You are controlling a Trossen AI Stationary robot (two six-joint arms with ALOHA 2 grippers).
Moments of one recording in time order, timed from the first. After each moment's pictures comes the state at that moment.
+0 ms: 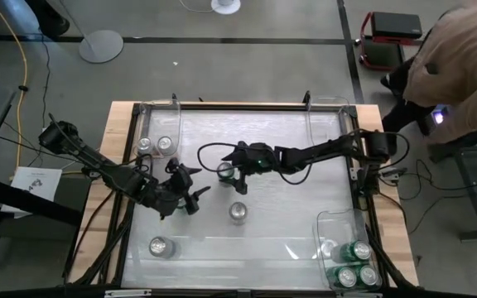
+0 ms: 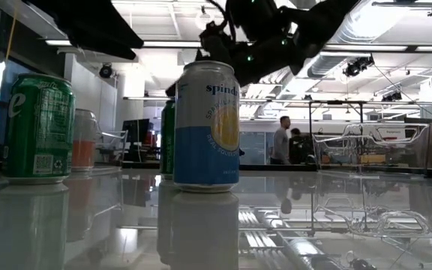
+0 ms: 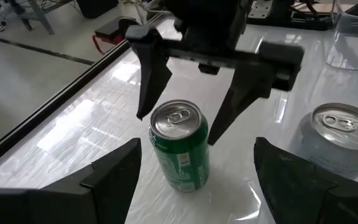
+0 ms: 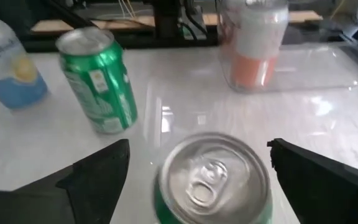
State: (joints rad) left arm -0.50 1.19 0.75 -0.32 -0.90 -0.50; right arm -0.06 1.88 1.10 0.36 -0.05 0.00
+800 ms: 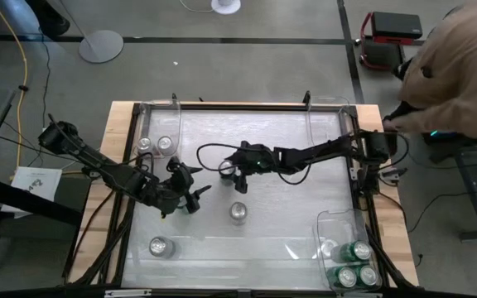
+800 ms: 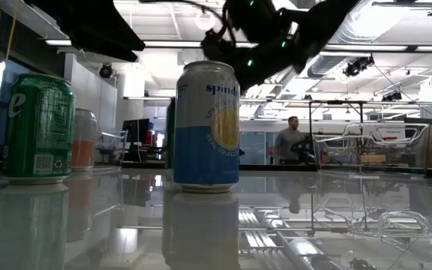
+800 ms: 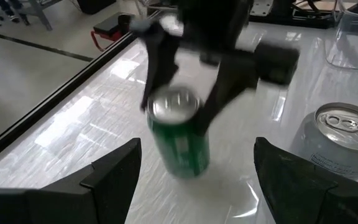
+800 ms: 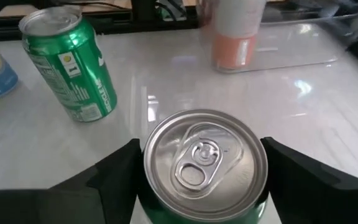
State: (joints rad) left arm -0.48 1.19 0.75 -0.32 -0.87 -0.50; right arm -0.05 1.84 1.10 0.29 0.03 0.02
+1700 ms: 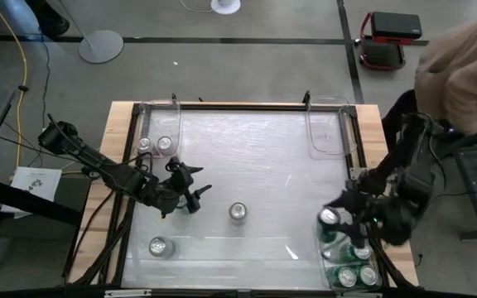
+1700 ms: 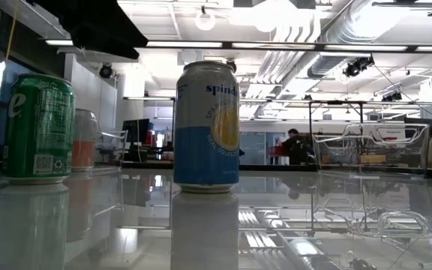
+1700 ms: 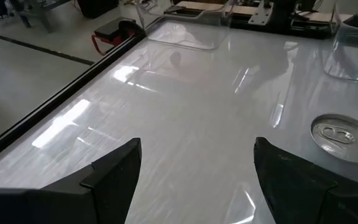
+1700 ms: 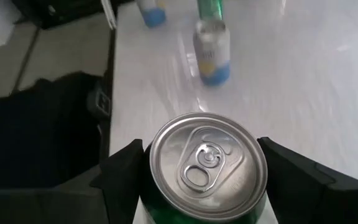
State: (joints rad) left arm -0.48 1.19 0.75 -0.28 -0.89 -0.50; right arm 1.09 1.07 1.10 -1.01 0.73 1.11
